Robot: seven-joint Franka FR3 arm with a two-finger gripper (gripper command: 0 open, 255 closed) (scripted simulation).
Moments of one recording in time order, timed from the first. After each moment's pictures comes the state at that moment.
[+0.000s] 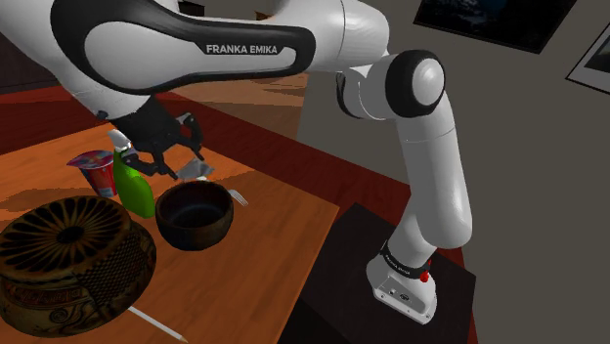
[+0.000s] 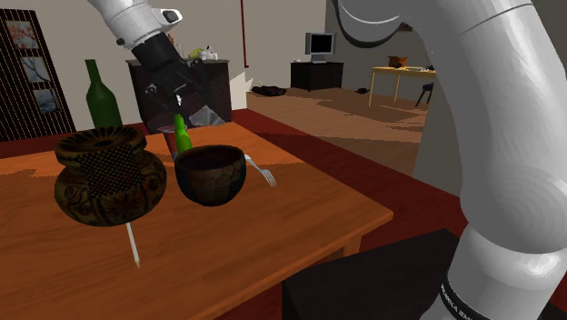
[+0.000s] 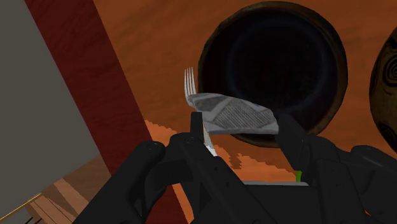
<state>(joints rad) 0.29 0.62 0.84 -1.17 -0.65 1.17 1.17</state>
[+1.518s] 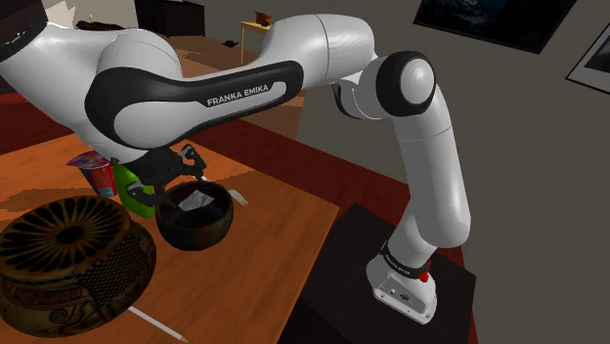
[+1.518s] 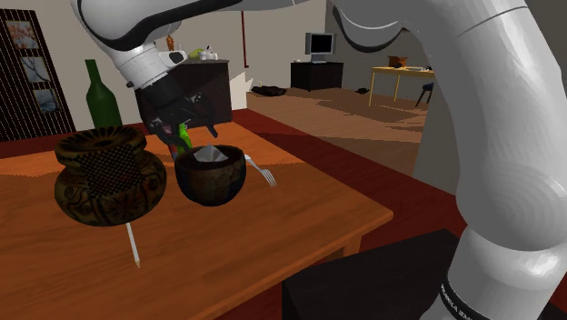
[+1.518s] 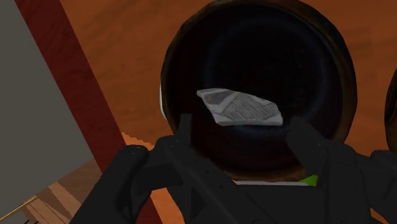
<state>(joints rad) 0.24 0.64 0.83 -1.35 -0.66 1.33 1.23</state>
